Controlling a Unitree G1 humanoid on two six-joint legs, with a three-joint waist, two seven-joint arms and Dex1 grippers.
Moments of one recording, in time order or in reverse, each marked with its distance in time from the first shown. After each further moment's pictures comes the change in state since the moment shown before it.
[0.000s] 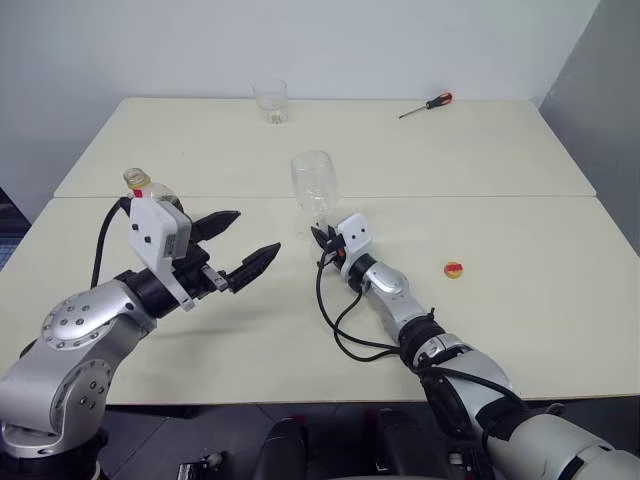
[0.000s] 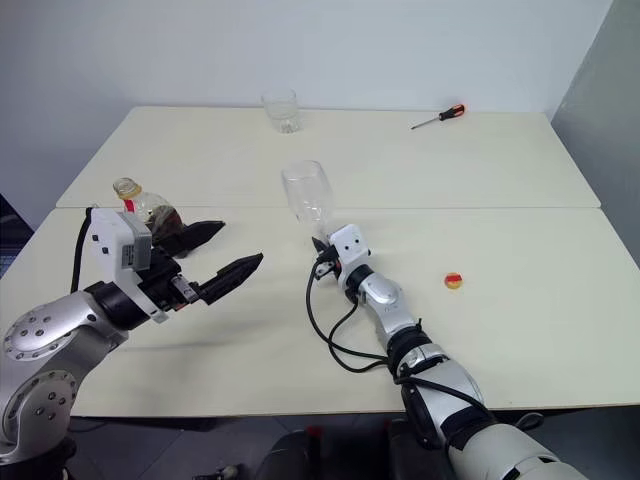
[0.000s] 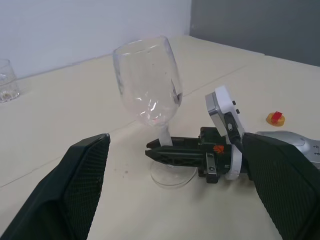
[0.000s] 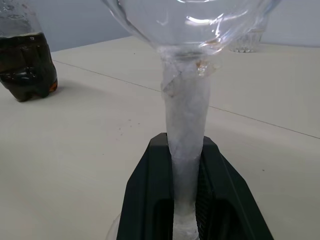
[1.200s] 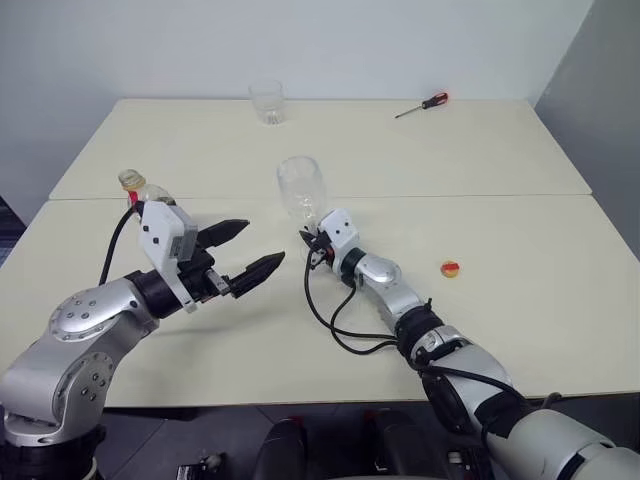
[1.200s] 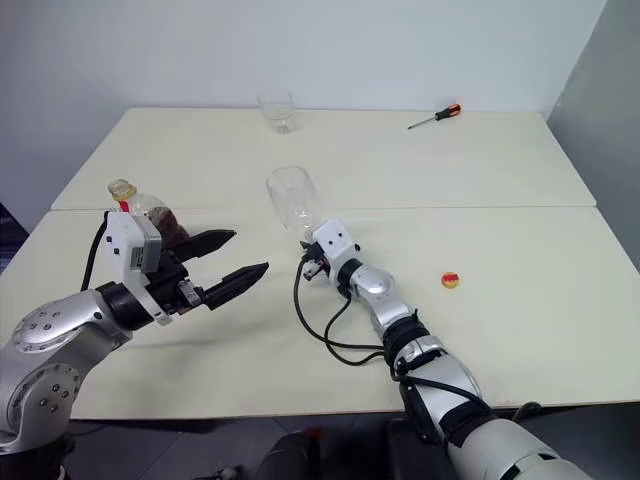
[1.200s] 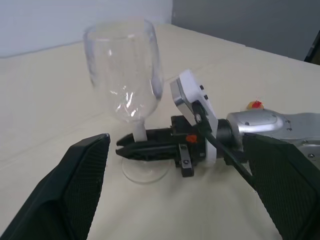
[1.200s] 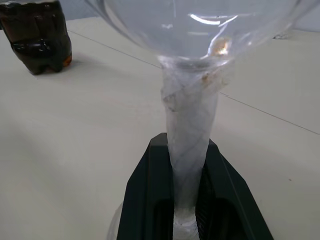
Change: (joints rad) left arm 0.028 0.036 -0.022 0.042 -0.039 0.006 -0.062; right arm -0.077 0.001 0.025 -0.018 -0.065 0.158 -0.003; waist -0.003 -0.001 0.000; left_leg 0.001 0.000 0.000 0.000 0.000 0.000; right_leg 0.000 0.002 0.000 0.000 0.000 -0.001
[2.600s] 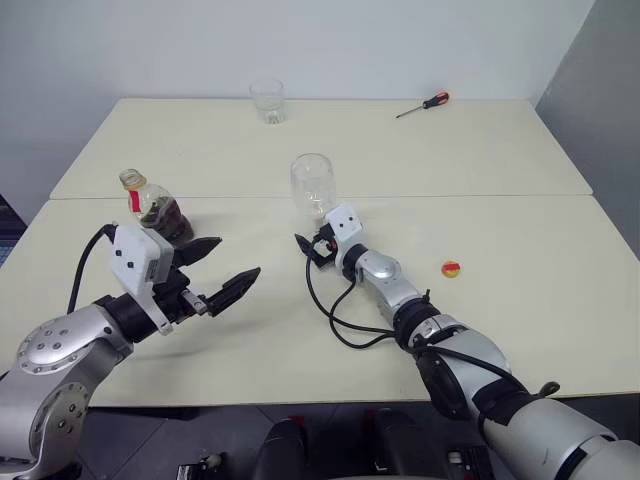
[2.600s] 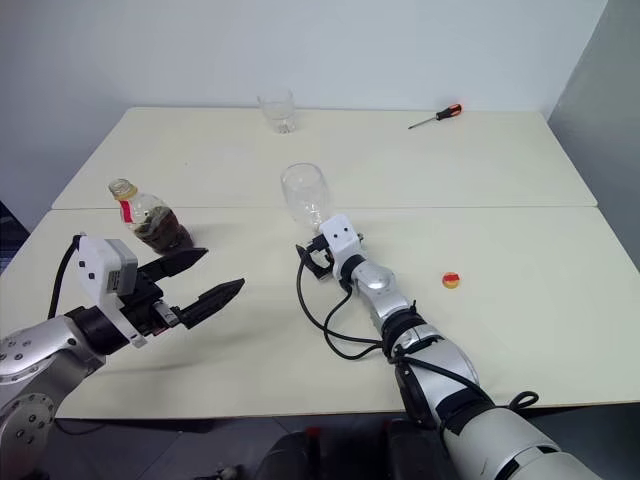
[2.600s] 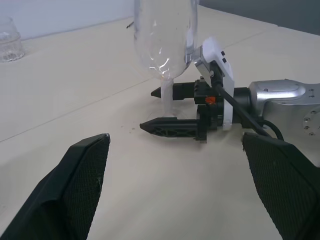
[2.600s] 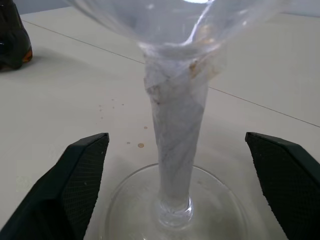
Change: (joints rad) left arm 0.134 0.012 0.087 -0.011 0.045 -0.051 -0.006; right arm -0.054 0.006 -0.061 0.117 -0.012 -0.021 -0.055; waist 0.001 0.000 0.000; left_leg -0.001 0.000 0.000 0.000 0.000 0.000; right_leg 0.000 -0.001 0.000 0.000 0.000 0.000
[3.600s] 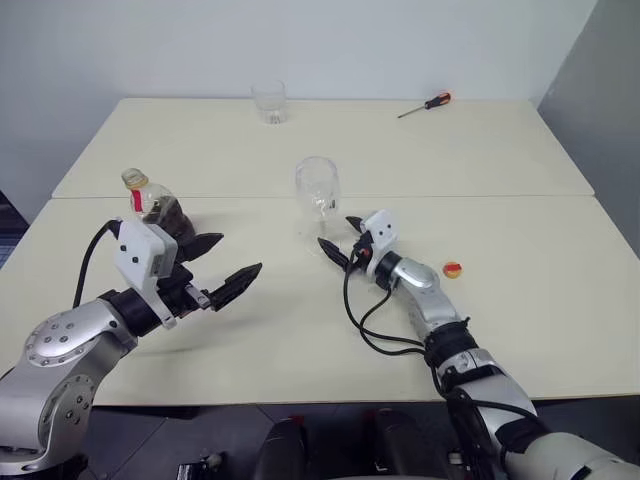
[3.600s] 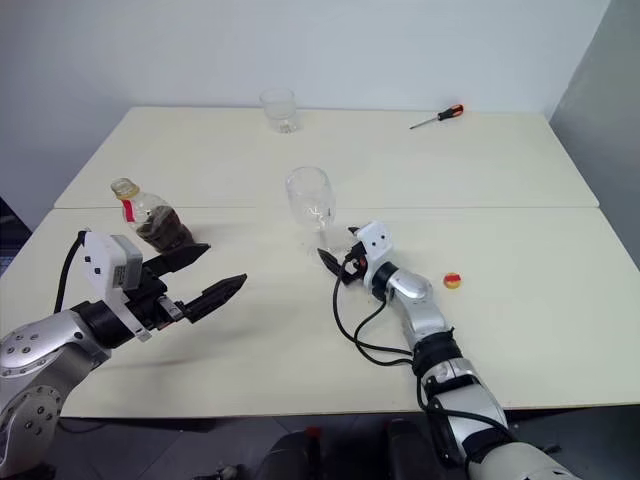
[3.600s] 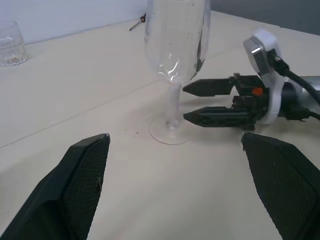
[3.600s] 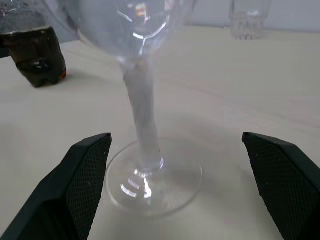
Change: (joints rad) left arm -0.030 -0.012 -0.027 0.040 0.030 -0.029 0.008; right arm 0.375 -0.142 0.010 -0.656 0.134 0.273 0.307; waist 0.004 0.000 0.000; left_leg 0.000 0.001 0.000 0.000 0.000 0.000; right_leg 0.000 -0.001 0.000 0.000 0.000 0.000
